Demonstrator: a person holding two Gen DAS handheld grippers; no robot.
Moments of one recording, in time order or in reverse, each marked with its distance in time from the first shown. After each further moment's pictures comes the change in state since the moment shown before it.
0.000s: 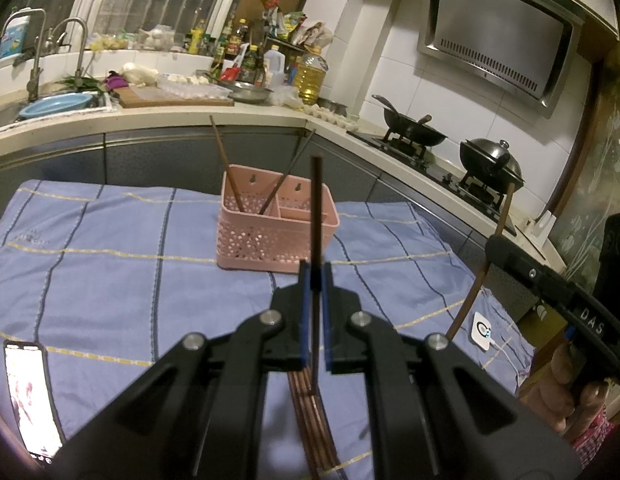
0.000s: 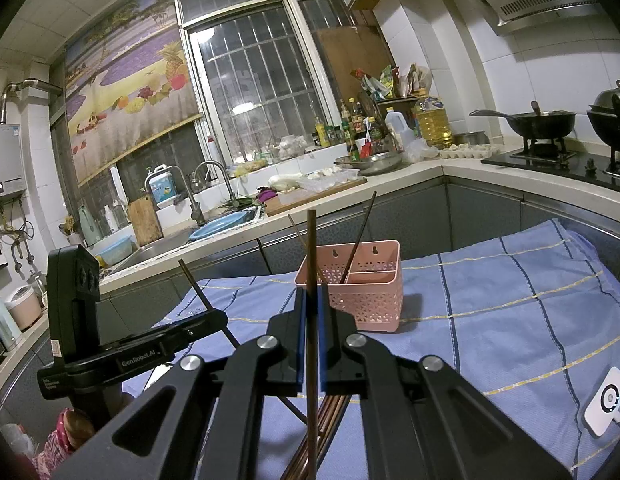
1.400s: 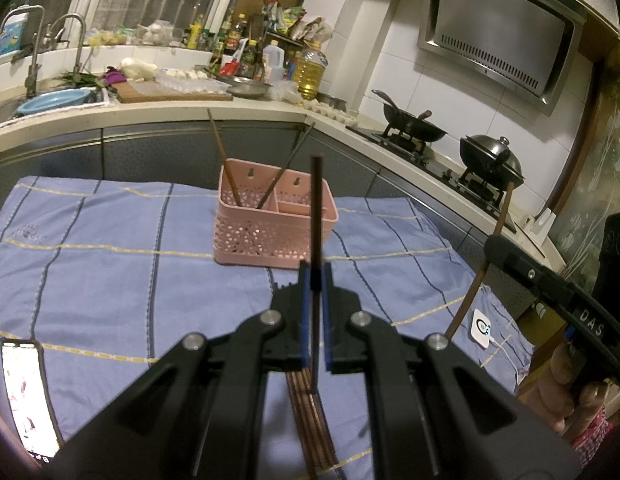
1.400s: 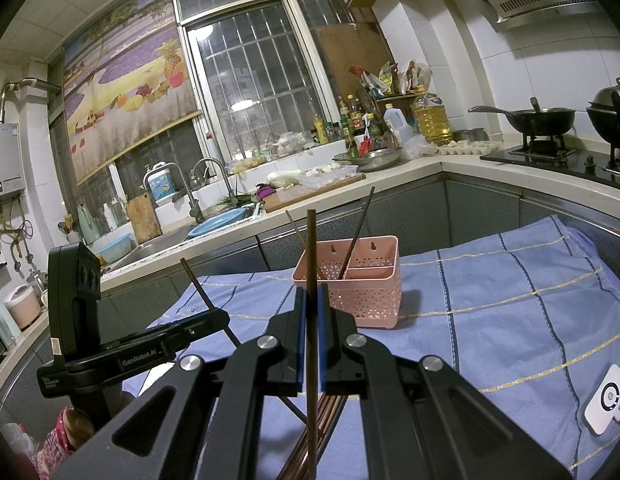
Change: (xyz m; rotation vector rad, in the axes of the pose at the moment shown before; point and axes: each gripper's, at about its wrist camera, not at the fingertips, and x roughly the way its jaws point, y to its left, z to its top) left arm 0.001 0.000 0.003 0.001 0.002 -0.001; right arm 0.000 0.001 -0.001 0.001 0.000 -0.001
